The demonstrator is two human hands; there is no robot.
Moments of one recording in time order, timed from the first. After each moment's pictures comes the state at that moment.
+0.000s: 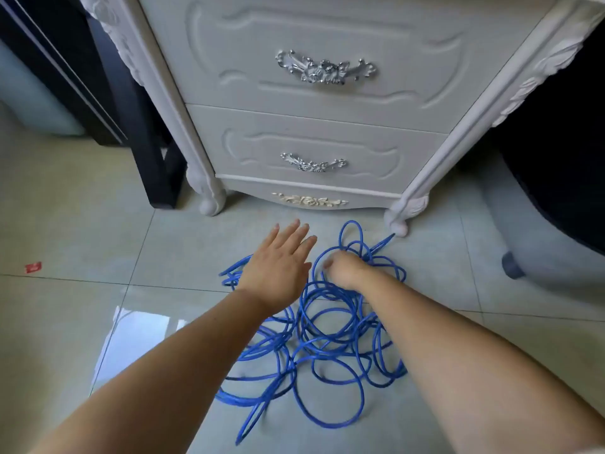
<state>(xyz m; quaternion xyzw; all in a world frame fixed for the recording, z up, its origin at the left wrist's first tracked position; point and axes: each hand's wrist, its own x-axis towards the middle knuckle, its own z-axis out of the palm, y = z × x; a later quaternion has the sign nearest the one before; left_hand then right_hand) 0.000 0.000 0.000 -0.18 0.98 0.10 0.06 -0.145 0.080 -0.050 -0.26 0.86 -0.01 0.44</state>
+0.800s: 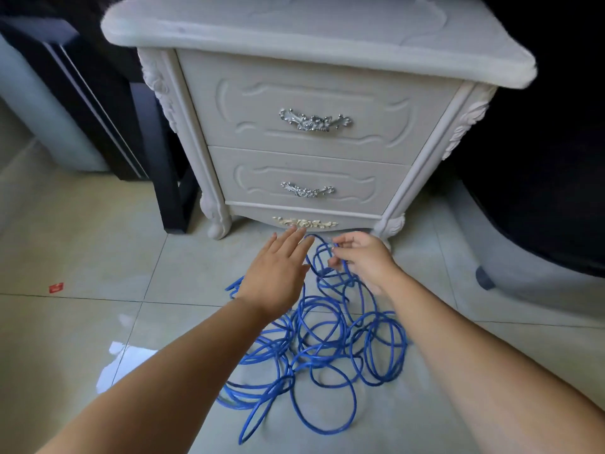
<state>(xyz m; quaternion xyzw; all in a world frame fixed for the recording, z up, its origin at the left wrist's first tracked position) 0.019 0.015 0.058 -0.18 0.97 0.15 -0.06 -0.133 0.121 0.059 -0.11 0.69 -0.58 0.42</state>
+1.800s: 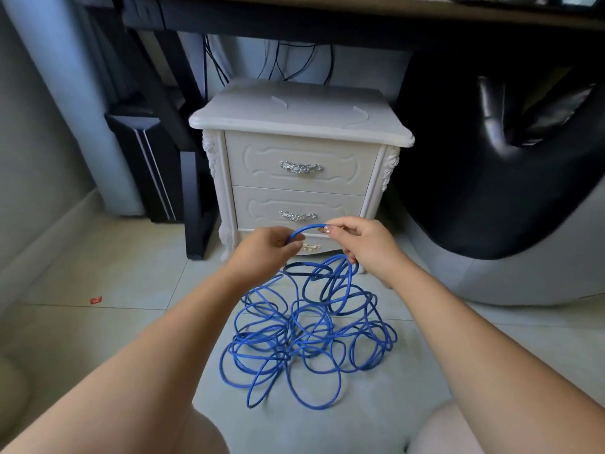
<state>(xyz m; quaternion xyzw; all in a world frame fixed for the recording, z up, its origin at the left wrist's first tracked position) 0.123 0.095 0.223 -0.27 0.86 0.41 -0.14 -0.017 0.229 0.234 -0.37 0.75 -0.50 0.21</state>
